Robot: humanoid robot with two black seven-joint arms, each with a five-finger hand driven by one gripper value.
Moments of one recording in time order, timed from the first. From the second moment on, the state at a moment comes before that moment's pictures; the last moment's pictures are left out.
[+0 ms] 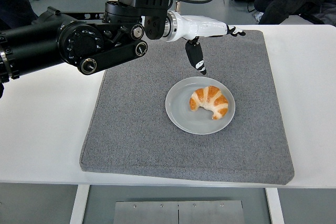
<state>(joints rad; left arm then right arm) -1.61 0.14 0.10 -0.97 1.01 -0.18 -0.09 -0.06 0.00 0.13 0.09 -0.10 -0.08 0.25</state>
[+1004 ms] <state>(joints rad) -1.32 0.17 -0.40 -0.45 0.17 -0.22 -0.09 -0.06 0.00 0.12 0.07 -0.10 -0.08 0.25</state>
